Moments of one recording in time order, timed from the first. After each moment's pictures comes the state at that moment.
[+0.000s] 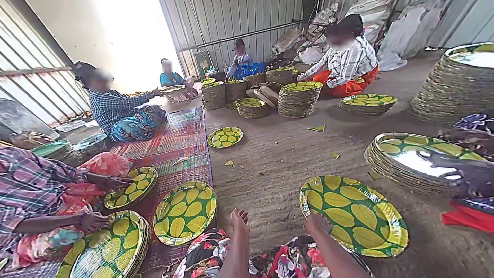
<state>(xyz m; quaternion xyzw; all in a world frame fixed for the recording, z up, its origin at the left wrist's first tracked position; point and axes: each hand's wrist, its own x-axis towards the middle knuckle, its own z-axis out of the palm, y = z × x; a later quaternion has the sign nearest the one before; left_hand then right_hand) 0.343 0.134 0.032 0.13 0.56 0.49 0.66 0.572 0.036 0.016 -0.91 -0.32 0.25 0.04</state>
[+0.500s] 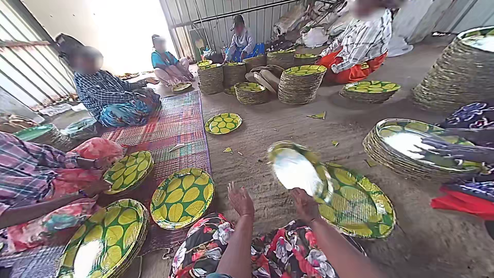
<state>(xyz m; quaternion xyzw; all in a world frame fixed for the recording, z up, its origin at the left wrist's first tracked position) 0.350 0.126 0.031 0.63 0.63 0.35 0.30 0.549 0.029 0.029 -0.79 -0.58 0.06 0.19</state>
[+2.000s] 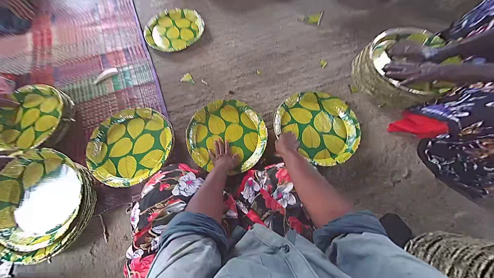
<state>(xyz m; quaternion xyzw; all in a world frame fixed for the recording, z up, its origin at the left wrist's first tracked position) 0.369 0.115 -0.037 0.79 0.51 -0.18 0.29 0.580 0.044 0.008 -0.91 -0.32 0.25 0.03</state>
